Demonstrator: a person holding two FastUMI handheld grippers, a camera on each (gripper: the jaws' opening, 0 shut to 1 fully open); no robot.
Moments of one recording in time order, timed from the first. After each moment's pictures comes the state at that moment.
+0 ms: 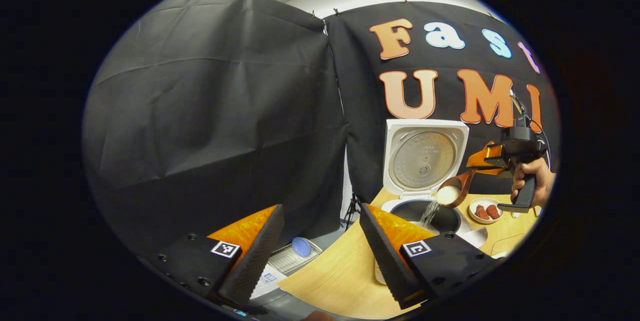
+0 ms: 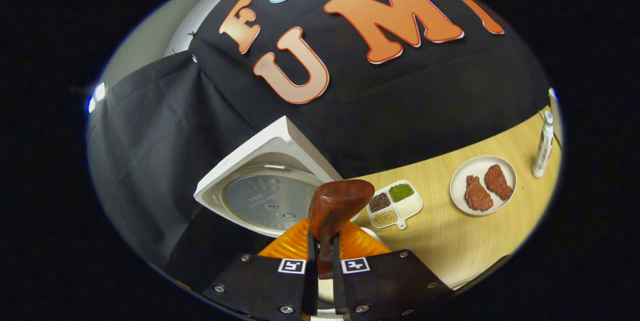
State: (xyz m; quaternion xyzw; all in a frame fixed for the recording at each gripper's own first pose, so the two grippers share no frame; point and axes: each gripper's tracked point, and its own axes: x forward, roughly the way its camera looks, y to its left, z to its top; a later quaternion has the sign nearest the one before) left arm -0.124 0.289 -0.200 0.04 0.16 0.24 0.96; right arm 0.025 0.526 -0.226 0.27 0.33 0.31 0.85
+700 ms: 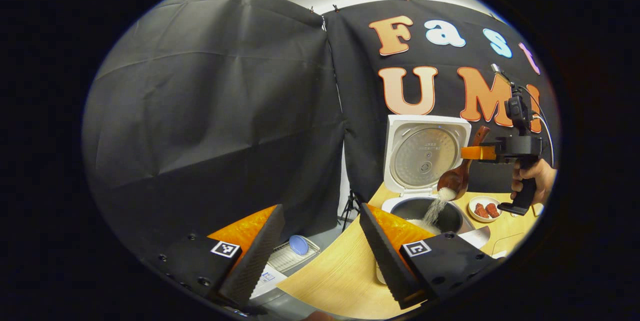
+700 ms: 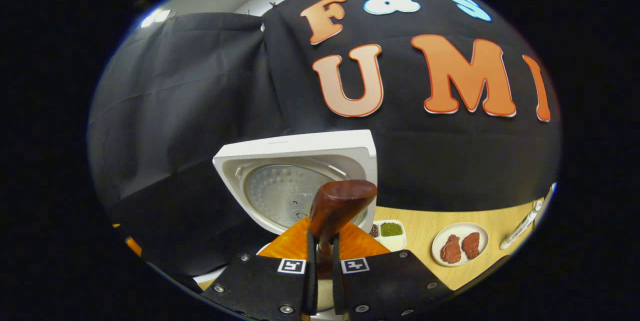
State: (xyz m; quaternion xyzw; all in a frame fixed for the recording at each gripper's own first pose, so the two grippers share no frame) left arm -0.115 0.296 -0.209 0.03 0.17 0.23 0.96; right arm 0.009 0.559 -0.184 0.10 0.20 0.38 0.90
